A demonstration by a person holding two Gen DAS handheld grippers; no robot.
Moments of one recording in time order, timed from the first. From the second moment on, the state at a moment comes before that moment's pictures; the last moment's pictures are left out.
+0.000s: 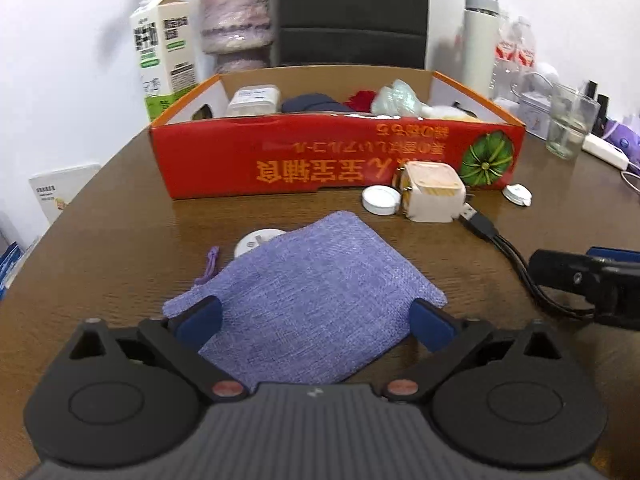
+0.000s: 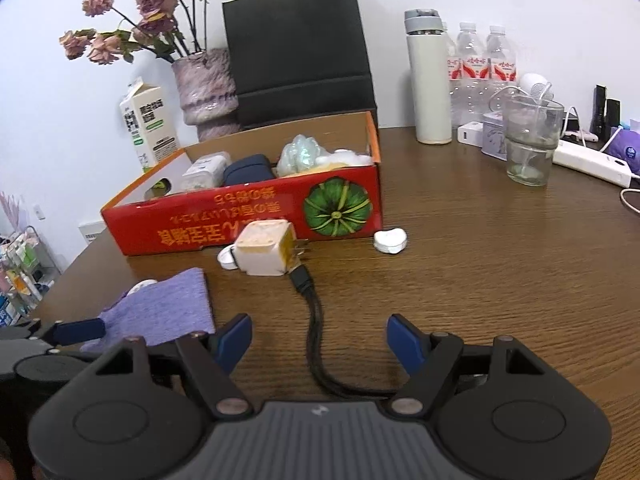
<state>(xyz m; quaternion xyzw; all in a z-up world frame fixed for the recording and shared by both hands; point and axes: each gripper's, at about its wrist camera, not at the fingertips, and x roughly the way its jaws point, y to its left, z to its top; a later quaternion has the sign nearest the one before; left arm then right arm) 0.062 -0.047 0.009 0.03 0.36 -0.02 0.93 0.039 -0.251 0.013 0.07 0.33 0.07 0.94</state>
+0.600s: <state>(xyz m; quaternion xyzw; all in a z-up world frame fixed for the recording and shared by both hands) 0.040 -0.017 0.019 -0.01 0.36 -0.07 0.93 0.056 -0.234 0.020 0.07 0.31 0.11 0.94</state>
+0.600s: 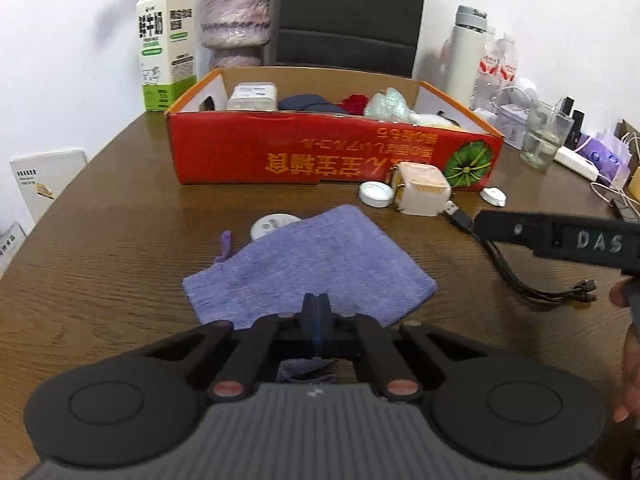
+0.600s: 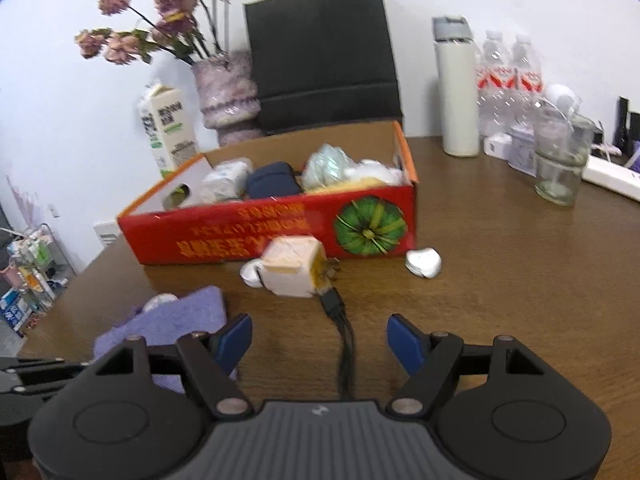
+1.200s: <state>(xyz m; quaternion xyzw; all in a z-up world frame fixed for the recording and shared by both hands) 0.080 -0.036 0.020 0.03 0.38 -0.07 0.92 0.065 -0.221 0.024 0.08 0.32 0.13 0.94</state>
